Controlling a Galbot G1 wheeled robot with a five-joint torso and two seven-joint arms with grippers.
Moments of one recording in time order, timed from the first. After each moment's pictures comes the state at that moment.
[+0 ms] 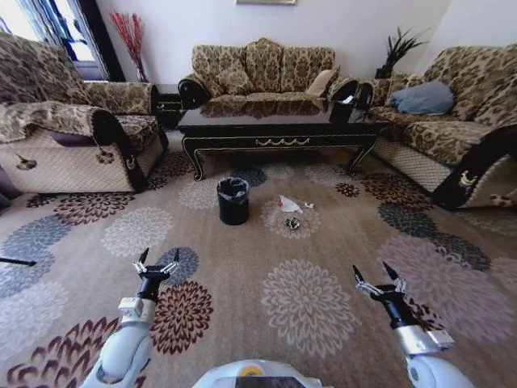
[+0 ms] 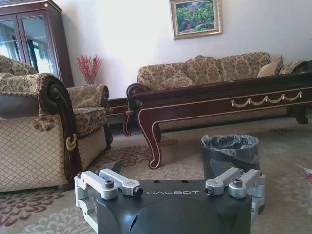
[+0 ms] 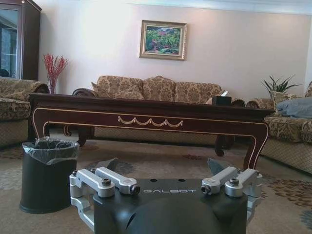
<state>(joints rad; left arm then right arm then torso) 1.62 -1.14 -0.60 -2.07 -0.27 -0.08 -0.20 -1.74 1.21 0.93 1.88 0.49 0.35 -0.31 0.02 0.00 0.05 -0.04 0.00</state>
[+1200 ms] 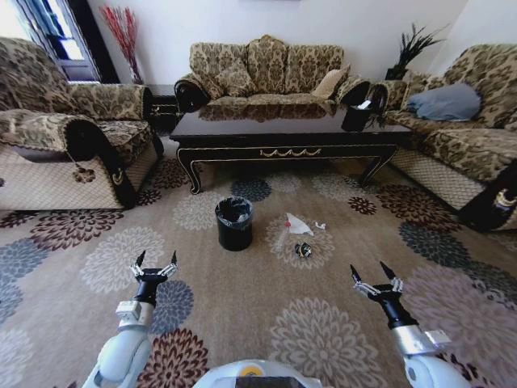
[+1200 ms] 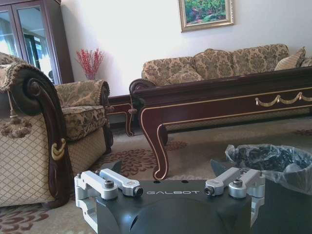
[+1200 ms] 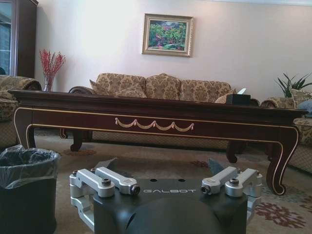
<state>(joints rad) 1.64 -1.17 -0.62 -2.08 -0.26 -0.08 -0.21 -1.74 1.22 0.93 1.89 0.49 0.35 -0.31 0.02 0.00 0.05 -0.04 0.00</state>
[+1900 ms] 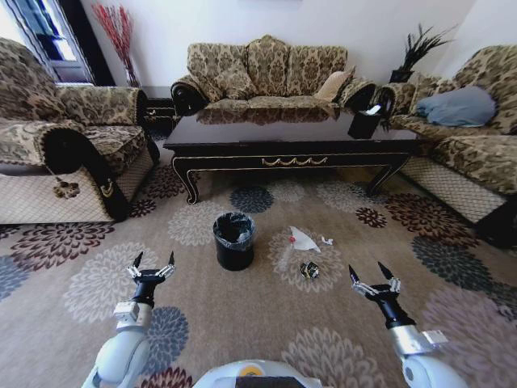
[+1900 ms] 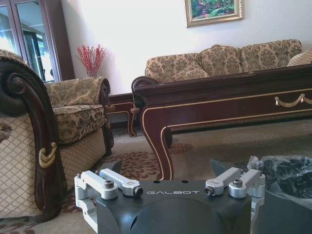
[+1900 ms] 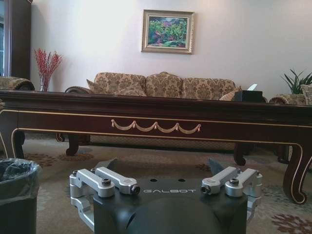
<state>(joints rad) 1.64 -1.17 -0.63 -2.07 -0.27 -0.08 -0.21 -1.74 1.23 0.92 1.90 0.49 0.35 -0.31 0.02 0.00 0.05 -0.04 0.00</state>
